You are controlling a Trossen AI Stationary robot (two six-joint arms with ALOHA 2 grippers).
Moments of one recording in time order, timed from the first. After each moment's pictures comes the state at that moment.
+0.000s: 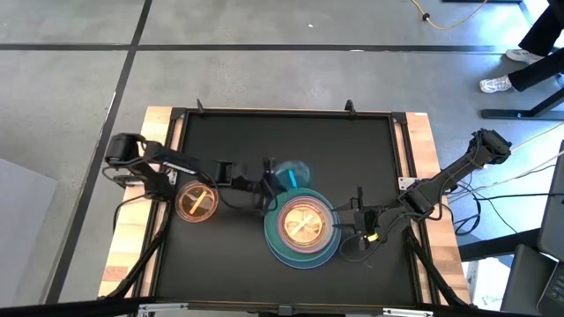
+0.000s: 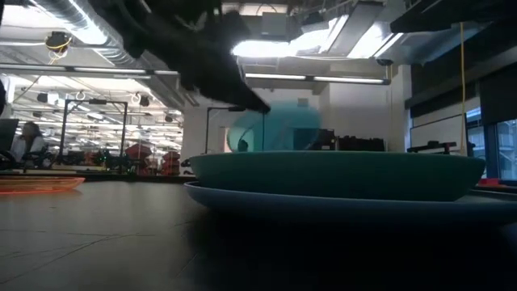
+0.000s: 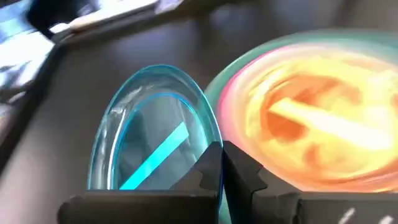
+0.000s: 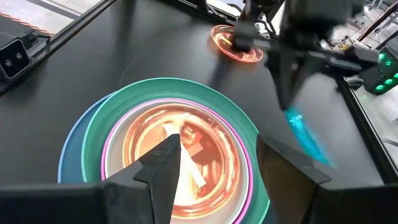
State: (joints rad) left arm -0.01 1.60 0.83 0.24 -0.09 0.24; right arm 0.64 1.08 0.67 -0.13 0.55 -0.05
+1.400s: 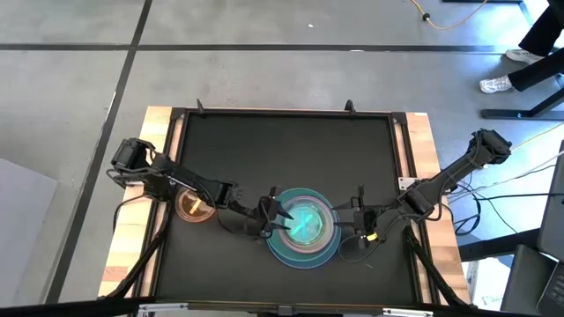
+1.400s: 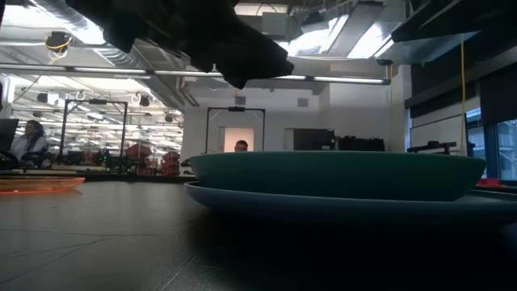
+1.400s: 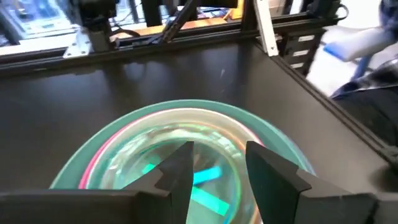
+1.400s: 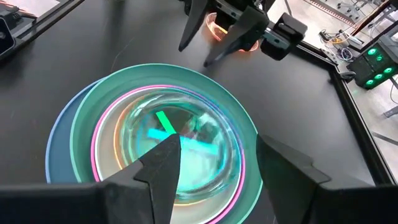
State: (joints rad) left arm -0.22 1.69 0.83 0.48 0.03 0.03; right arm 0.64 1.08 0.67 -0.18 0.58 -0.05
